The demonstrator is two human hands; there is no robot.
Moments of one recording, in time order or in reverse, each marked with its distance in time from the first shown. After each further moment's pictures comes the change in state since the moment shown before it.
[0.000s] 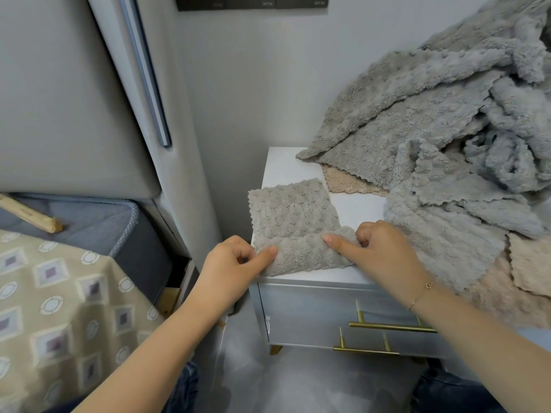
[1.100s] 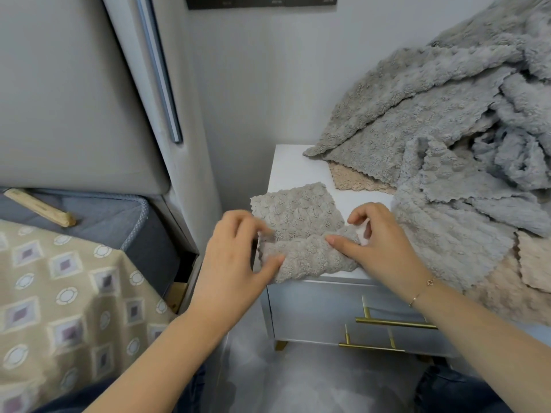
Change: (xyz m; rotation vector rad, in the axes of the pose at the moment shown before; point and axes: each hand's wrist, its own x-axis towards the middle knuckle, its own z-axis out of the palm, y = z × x) left_hand -0.021 0.010 -0.012 0.411 0.169 0.468; right_hand 0.001 0.002 0.008 0.084 0.043 -0.097
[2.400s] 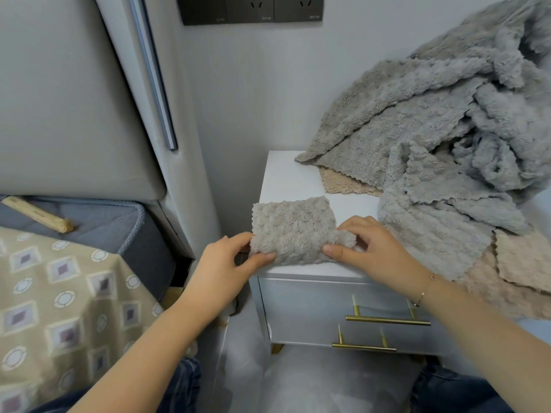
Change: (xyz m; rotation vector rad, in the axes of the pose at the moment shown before) left_hand 0.003 -0.009 -0.001 -0.330 -0.198 -0.152; right_hand -0.006 0.000 -0.018 0.105 -0.259 -0.016
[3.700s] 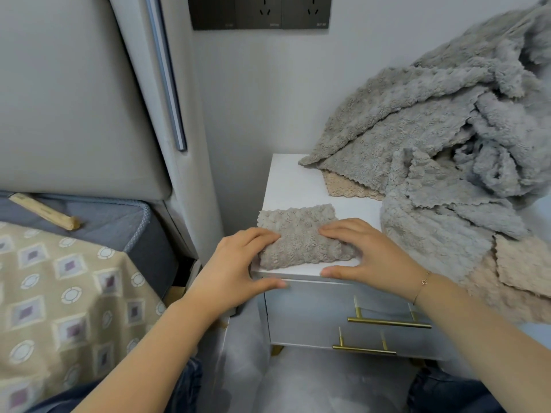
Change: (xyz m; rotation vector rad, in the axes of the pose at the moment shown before) left_hand 0.008 -0.022 0.001 0.379 -0.112 0.335; right_hand 0.005 0.004 0.000 -0.263 -0.097 -0.224
